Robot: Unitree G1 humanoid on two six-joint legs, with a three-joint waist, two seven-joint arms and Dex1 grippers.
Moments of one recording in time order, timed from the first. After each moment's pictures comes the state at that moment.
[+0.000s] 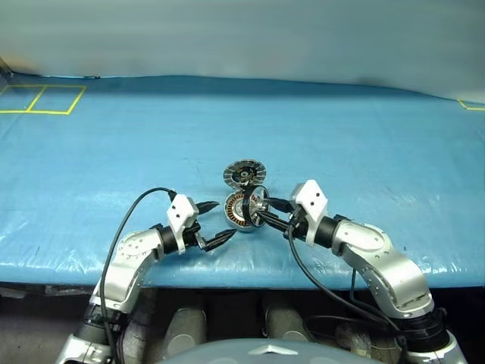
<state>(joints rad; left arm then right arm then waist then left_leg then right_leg) -0.03 0.40 -0.16 -0.13 -0.29 0.19 -0.83 -0.07 -0.49 0.15 -0.50 0.34 0.62 0.62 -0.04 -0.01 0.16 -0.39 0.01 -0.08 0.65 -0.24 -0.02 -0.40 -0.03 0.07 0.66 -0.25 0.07</state>
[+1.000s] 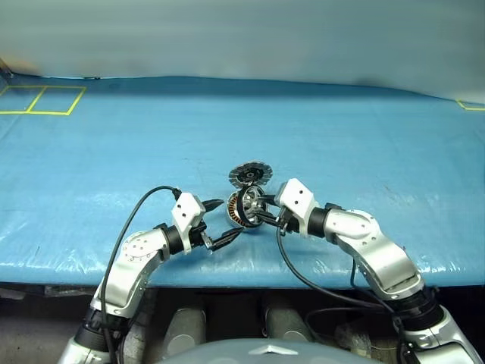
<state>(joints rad) -0.02 0.39 -0.19 -0.24 -0.29 0.27 -0.76 -0.20 -0.56 0.29 -0.40 0.16 0.54 0.68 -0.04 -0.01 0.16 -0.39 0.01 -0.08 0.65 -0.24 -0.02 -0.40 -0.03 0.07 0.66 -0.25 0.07</state>
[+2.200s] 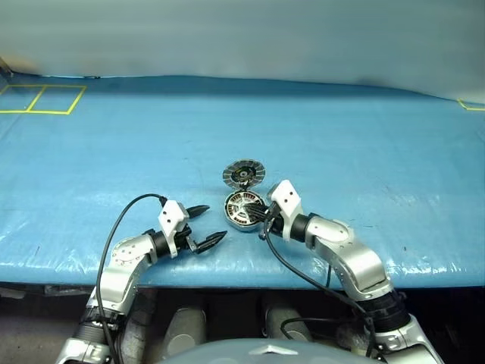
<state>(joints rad) -0.02 0.40 -0.13 0.03 -0.28 0.05 -0.86 -0.17 -0.34 0.26 -0.24 0.23 0.53 0.60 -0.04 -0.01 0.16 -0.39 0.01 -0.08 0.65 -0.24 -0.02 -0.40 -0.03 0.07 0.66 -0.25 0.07</state>
